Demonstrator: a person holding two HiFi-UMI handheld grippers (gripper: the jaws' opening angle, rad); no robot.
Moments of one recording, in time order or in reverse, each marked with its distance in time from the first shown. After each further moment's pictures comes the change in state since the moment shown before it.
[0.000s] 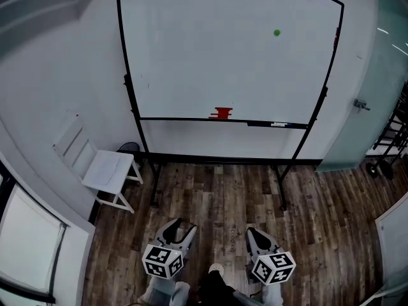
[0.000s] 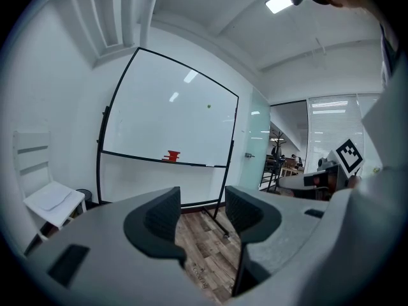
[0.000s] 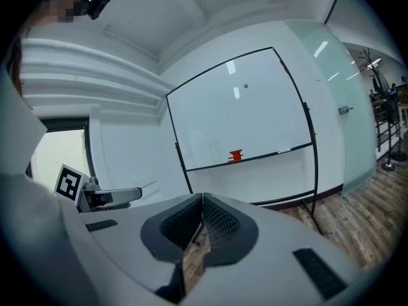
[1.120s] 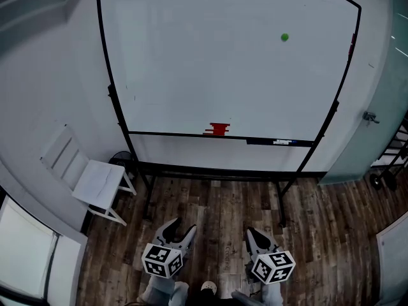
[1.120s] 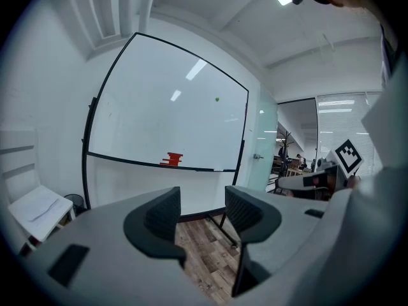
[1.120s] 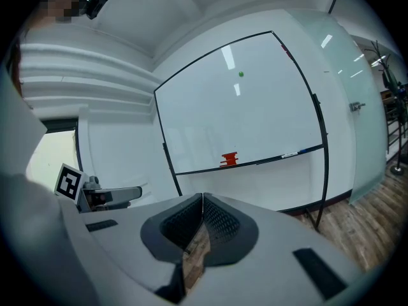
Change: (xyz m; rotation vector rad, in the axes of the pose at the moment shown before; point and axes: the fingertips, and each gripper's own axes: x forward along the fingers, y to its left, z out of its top) left arm 0.156 0.047 0.033 -0.008 -0.001 0.015; right arm 0.127 -0.102 0.051 -0.006 0.017 0.023
